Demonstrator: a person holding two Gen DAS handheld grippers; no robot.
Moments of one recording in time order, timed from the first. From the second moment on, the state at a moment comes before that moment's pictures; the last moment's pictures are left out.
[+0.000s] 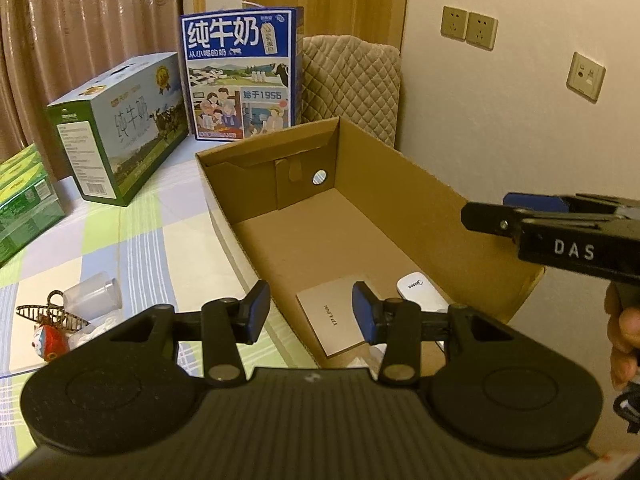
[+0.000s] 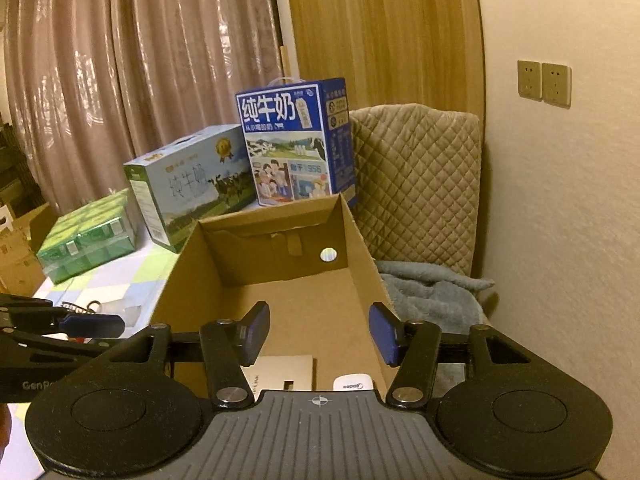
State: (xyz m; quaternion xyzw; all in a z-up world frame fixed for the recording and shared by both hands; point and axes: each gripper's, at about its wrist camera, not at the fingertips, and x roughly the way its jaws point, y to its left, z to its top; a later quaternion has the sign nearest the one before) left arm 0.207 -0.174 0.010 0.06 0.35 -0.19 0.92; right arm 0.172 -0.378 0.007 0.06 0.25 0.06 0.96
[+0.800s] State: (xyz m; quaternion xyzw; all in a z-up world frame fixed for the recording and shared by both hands) left arm 0.124 -0.080 0.040 0.01 0.34 -0.13 0.93; right arm 0.098 -0.303 0.027 0.04 0.28 0.09 0.96
